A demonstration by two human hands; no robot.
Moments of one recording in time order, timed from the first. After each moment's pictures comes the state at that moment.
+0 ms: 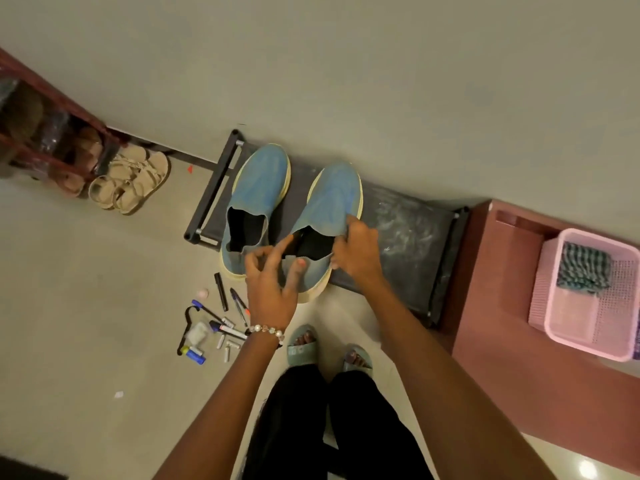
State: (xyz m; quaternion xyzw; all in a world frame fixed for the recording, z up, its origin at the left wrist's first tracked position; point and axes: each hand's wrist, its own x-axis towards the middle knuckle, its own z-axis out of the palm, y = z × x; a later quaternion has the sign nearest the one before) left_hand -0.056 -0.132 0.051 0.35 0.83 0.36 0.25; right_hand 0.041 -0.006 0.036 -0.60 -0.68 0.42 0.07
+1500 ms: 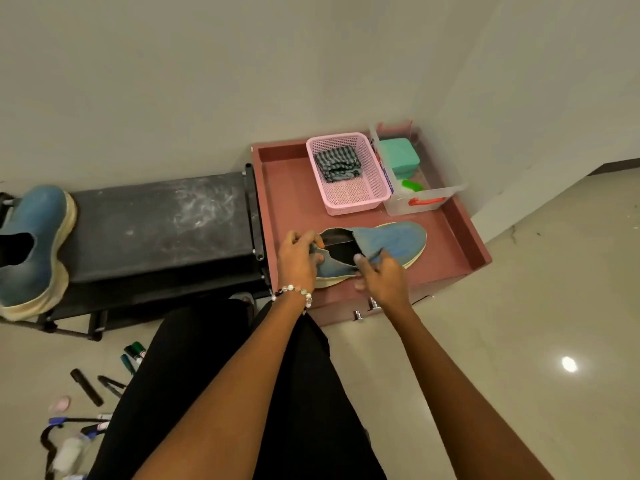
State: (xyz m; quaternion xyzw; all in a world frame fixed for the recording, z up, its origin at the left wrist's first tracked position) left_hand 0.288 -0.156 0.026 0.65 0.64 0.28 0.30; right_hand 0.448 -0.188 -0.001 -0.76 -0.43 0.36 0.33
